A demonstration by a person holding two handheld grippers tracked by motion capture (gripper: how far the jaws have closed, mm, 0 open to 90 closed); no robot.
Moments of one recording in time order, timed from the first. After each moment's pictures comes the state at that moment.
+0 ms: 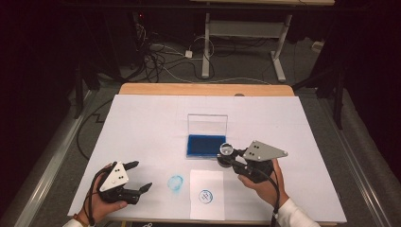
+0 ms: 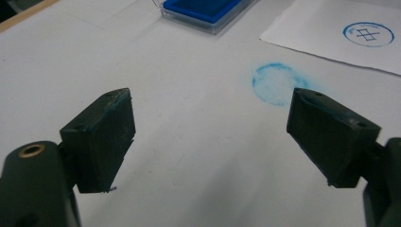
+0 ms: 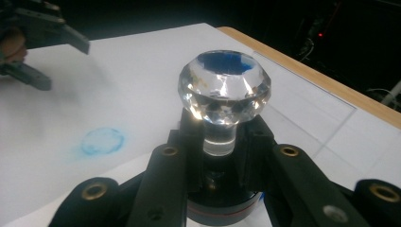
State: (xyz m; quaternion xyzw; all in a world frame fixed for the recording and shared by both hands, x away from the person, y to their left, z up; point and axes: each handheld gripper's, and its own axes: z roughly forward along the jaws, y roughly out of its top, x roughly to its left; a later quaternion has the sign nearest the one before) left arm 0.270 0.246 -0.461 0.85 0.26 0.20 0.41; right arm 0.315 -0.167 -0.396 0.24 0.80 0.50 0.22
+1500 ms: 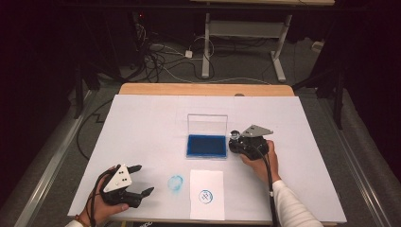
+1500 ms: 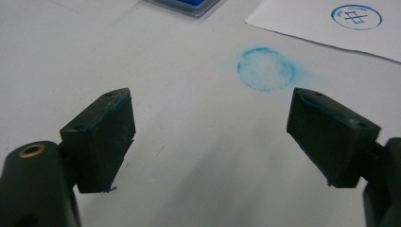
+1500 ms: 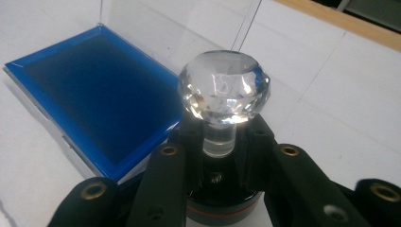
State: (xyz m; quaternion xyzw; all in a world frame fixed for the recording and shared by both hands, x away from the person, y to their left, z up) left arm 0.273 0.241 -0.468 0.86 0.25 0.18 0.40; right arm 0.406 -0.181 -0.458 0.36 0.81 0.39 0.24
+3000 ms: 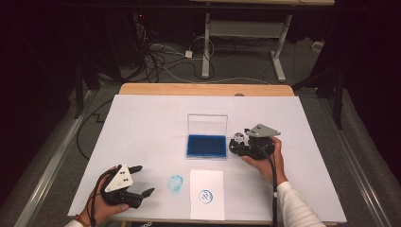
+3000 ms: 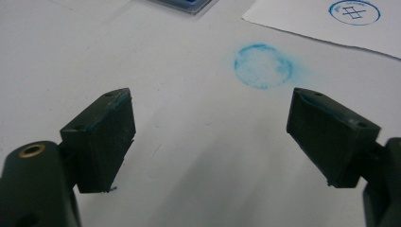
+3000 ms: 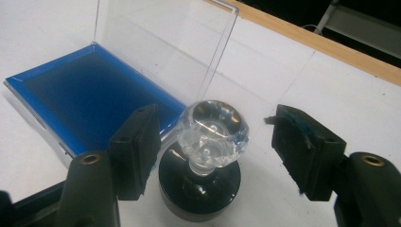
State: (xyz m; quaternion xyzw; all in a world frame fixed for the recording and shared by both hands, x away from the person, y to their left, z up) left arm 0.273 0.239 -0.467 0.87 0.25 0.17 0.39; right arm 0.397 -0.193 -0.444 0.36 0.80 0.41 0.27
